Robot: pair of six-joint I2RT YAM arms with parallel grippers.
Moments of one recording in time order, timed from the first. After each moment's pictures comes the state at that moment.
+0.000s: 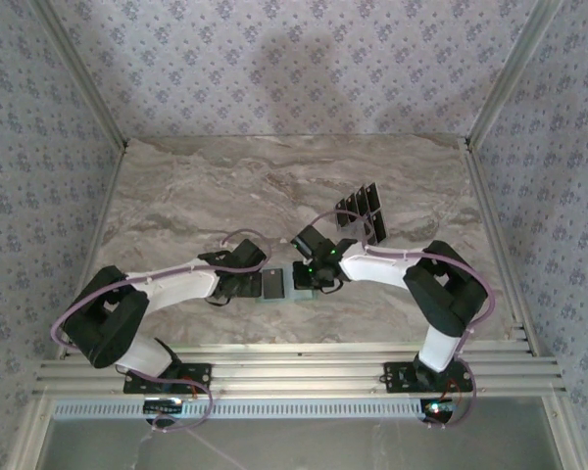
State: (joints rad) left arm -0.75 1.47 0.71 -0.54 -0.33 -0.69; right arm 0.84 1.73 0.98 -0.38 -0.13 0.71
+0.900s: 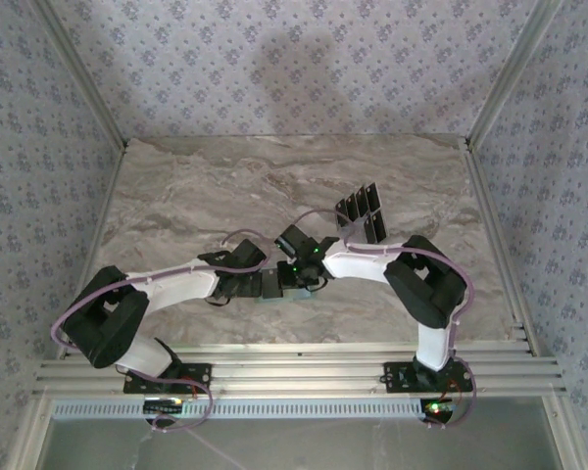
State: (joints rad) left arm -0.75 1.47 0.70 -0.53 -0.33 -0.69; right arm 0.89 1.86 1.11 -0.37 -0.15 0.71
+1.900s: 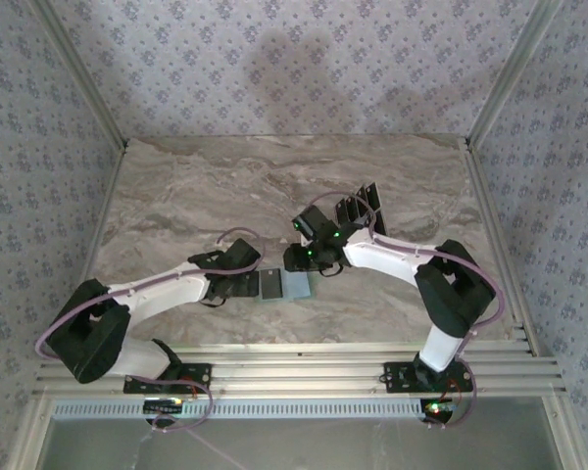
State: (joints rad) left arm -0.75 1.37 0.70 -0.59 -0.32 -0.69; right arm 0.79 1.71 1.11 -0.45 -0.14 0.59
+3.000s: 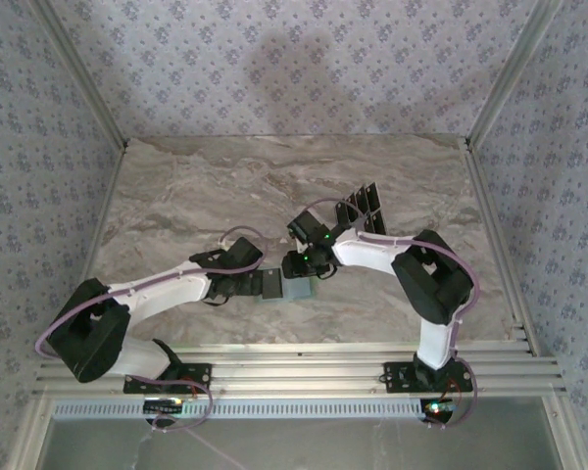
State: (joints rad) left arm -0.77 1.38 0.72 -0.58 -0.30 -0.69; right arm 0.78 1.84 1.11 -0.38 -0.18 0.56
